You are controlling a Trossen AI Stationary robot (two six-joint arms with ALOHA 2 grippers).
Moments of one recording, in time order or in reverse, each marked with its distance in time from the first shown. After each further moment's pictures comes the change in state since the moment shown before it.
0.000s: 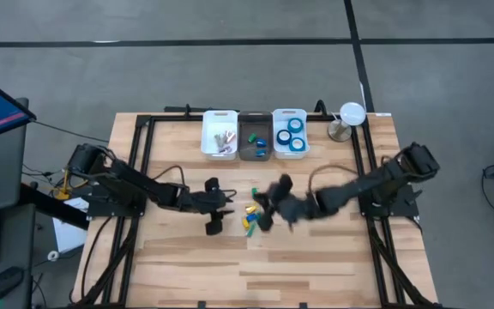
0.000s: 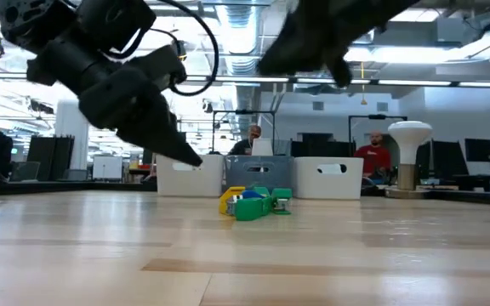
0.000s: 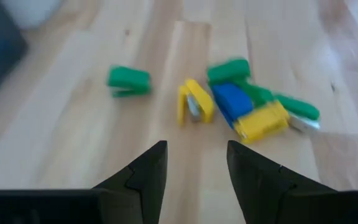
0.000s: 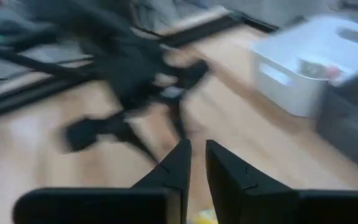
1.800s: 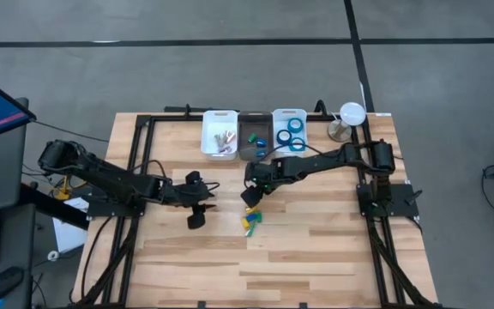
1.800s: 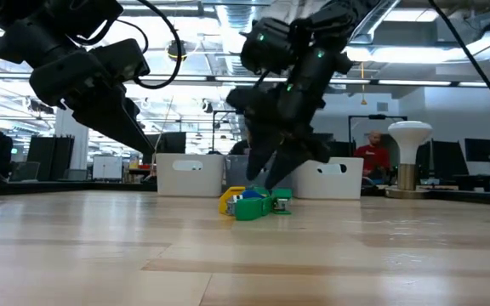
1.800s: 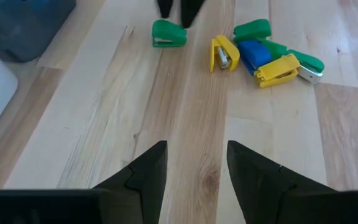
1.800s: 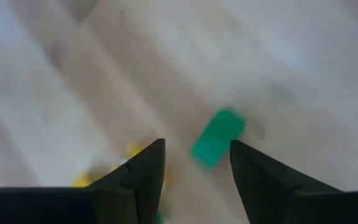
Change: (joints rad) left arm 0.021 -0.352 -0.098 -0.362 0.012 -0.068; right arm -0.414 0.329 0.314 -0.566 -0.705 0.213
